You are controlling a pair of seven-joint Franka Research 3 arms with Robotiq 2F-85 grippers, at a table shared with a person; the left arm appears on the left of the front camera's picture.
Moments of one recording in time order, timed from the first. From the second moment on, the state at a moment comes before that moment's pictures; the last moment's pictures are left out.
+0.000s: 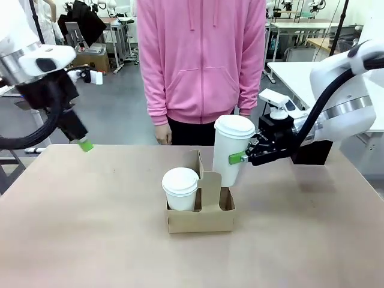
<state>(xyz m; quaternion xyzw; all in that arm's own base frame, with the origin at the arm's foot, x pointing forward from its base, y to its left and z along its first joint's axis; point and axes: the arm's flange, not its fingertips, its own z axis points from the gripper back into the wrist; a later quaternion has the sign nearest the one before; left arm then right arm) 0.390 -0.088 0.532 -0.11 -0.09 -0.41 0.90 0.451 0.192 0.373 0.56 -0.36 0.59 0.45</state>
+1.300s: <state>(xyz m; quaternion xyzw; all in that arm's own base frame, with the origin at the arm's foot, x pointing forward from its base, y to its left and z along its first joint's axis) 0.373 -0.028 0.493 -0.24 -0.11 -0.46 0.85 0.434 0.216 0.307 0.60 -0.30 0.60 0.43</state>
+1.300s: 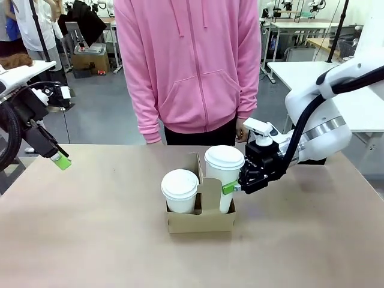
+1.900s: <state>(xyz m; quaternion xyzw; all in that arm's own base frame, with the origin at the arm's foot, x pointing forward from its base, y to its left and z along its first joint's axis) 0.373 -0.028 0.493 -0.24 -0.11 -0.46 0.85 0.445 0.223 0.274 0.57 -0.31 0.63 0.42</state>
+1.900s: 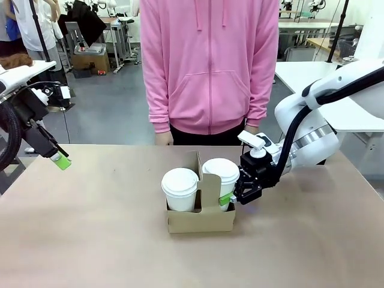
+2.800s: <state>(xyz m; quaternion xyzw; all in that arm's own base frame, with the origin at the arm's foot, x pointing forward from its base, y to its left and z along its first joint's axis) 0.373 -0.028 0.493 -0.24 -0.11 -0.46 0.85 0.449 0.213 0.266 0.56 -0.31 0.64 0.42</state>
